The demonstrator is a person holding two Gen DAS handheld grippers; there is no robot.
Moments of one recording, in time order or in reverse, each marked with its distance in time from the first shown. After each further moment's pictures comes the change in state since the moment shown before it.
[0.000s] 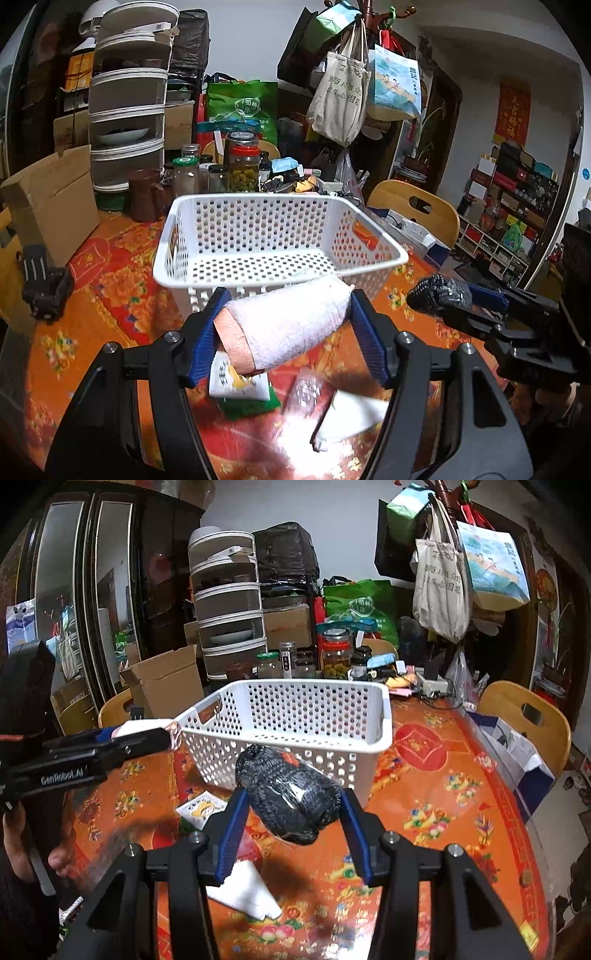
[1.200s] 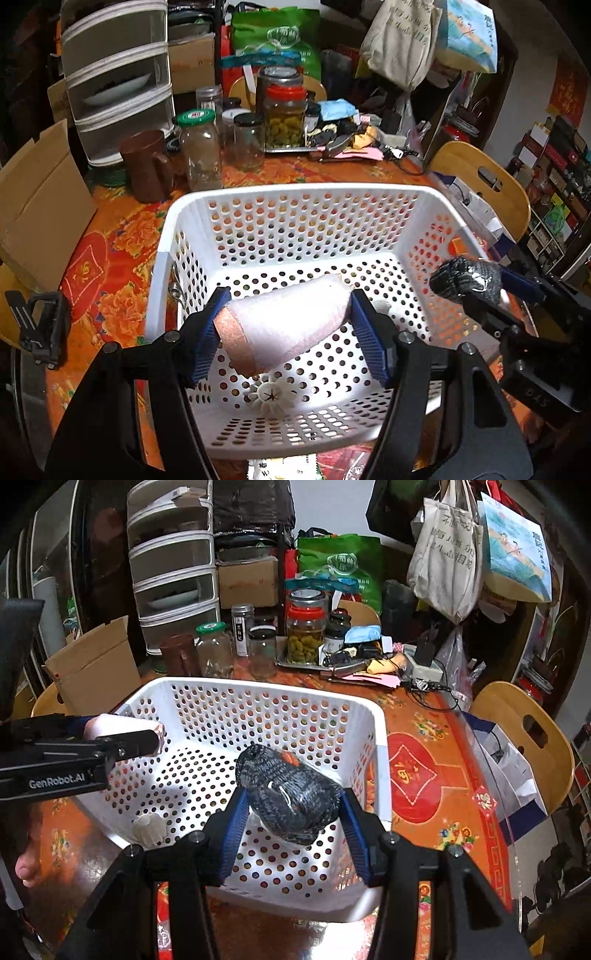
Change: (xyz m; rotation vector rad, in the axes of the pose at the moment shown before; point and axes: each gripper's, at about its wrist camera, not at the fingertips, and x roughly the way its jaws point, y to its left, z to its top) left arm 0.189 0.053 0.092 -0.042 0.314 0.154; right arm 0.156 -0.037 0.088 -0.008 0.237 -0.140
